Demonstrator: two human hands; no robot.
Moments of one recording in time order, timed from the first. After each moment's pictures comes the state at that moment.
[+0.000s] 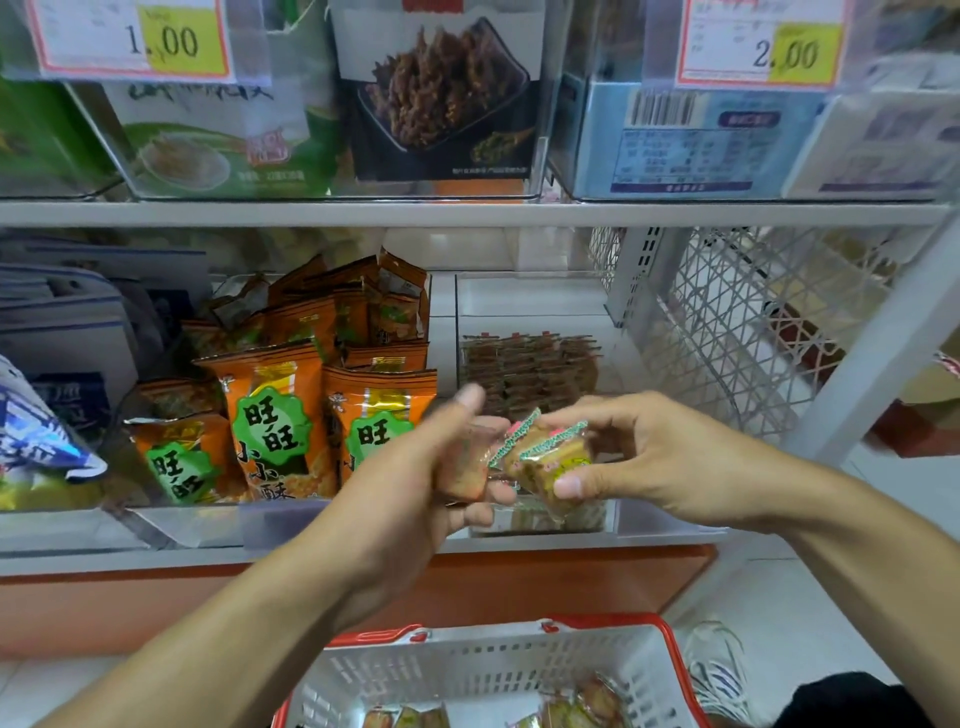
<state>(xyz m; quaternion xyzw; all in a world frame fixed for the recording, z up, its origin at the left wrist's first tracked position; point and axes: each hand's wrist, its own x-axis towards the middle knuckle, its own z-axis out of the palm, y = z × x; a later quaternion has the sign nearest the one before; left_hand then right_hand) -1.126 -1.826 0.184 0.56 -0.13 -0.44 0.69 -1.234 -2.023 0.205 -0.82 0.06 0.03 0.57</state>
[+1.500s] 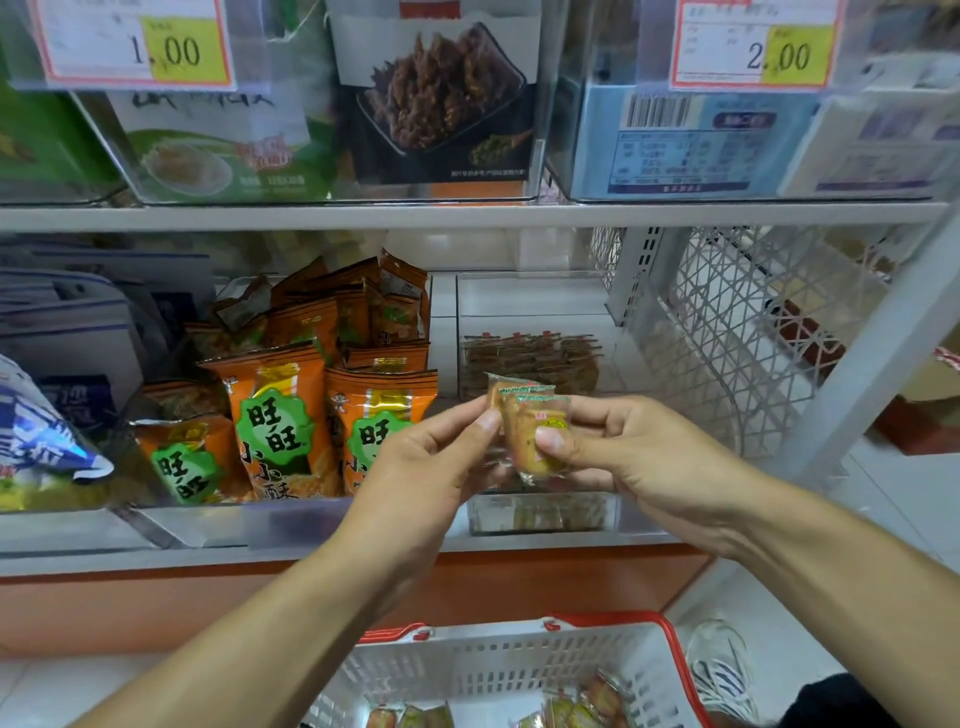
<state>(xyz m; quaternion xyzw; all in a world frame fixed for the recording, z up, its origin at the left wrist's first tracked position) -1.122 -1.844 0.159 0.58 -0.20 -0.32 0.72 -1.225 -2.010 0.187 -0.64 0.12 -0.01 0.76</state>
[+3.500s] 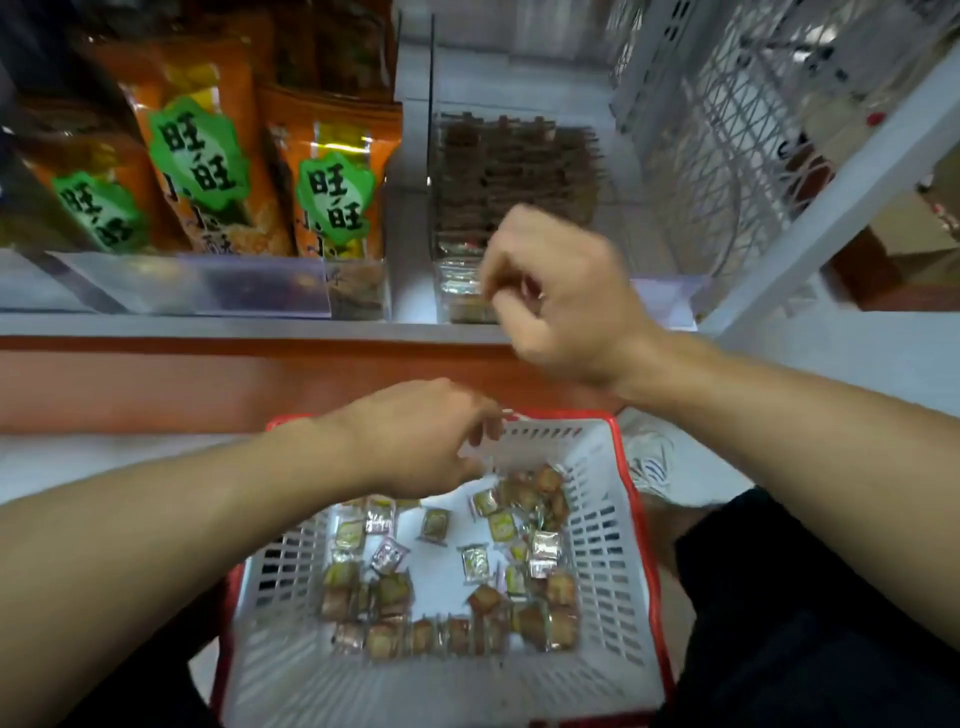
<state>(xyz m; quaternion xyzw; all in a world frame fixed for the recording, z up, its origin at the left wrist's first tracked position) -1.174 -1.807 0.083 0.77 -0.59 -0.24 0.06 -1.229 -1.980 0.125 -0.91 -0.12 -0.31 0.24</state>
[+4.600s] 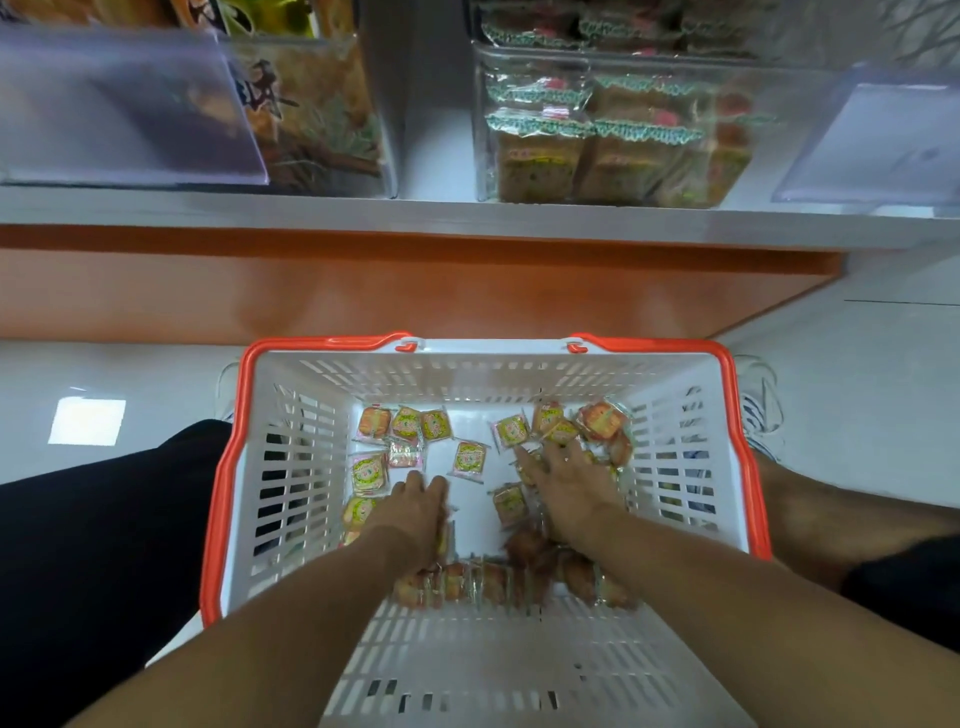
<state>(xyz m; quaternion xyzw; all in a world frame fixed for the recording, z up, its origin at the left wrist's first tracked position) -1.238 -1.719 -0.239 0.83 -0.33 -0.45 -0.10 -1.334 -1.926 -0.217 -0.89 0.09 0.45 0.00</state>
